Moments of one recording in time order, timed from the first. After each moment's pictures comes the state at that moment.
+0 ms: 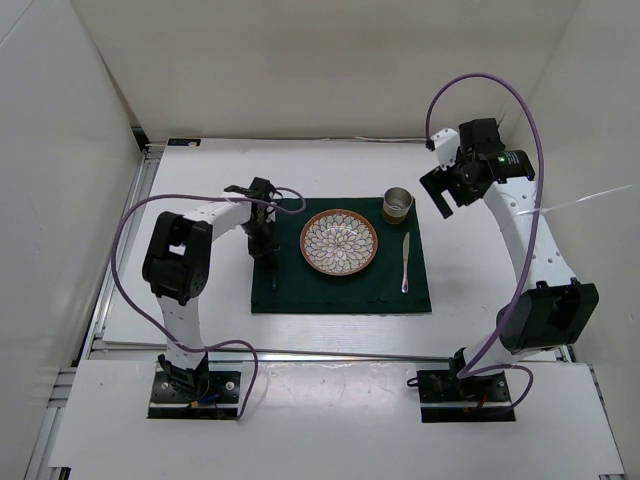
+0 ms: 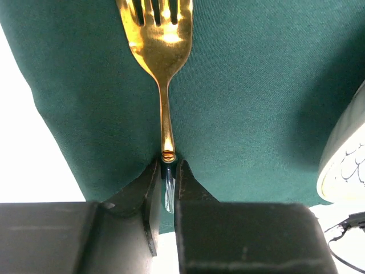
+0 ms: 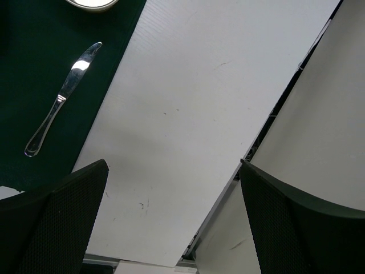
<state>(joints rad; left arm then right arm) -0.35 1.97 1.36 -0.84 0.18 -0.42 0.15 1.52 1.63 -1.06 0.08 -0.50</state>
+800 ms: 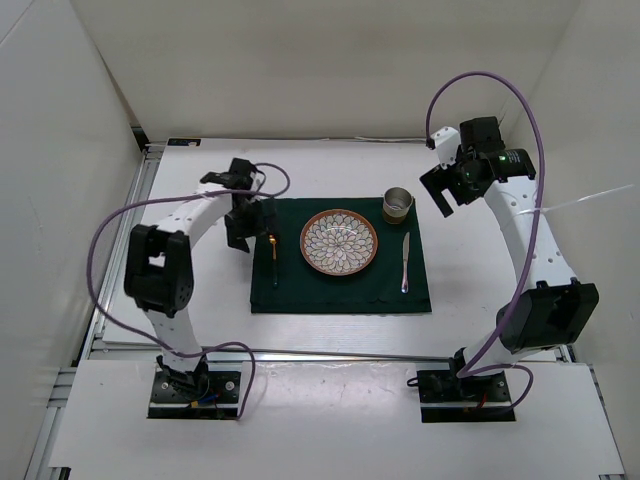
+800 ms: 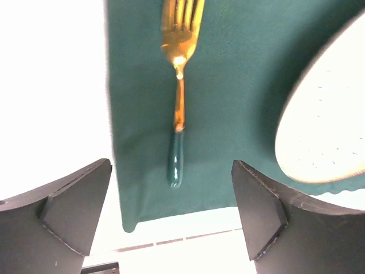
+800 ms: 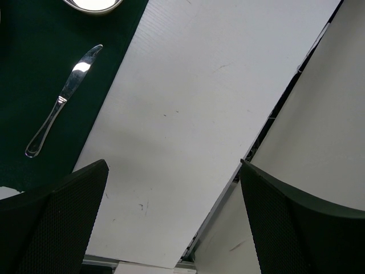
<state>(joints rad) -0.29 1.88 1.42 -0.88 0.16 -0.43 0.15 1.53 1.64 -1.06 0.08 -0.50</state>
